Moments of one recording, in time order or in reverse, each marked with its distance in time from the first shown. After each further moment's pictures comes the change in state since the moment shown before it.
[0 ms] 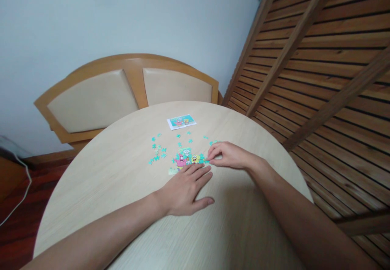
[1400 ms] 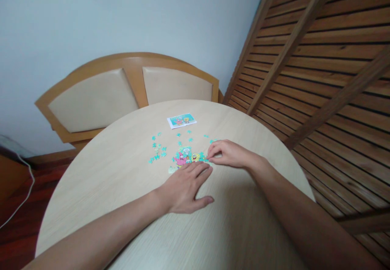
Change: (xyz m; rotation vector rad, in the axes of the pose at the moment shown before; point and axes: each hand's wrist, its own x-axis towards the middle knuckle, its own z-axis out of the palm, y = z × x) left_hand 0.001 -0.002 0.000 0.025 0.011 0.004; right_hand 0.002 -0.001 0.001 -0.091 0.012 -0.038
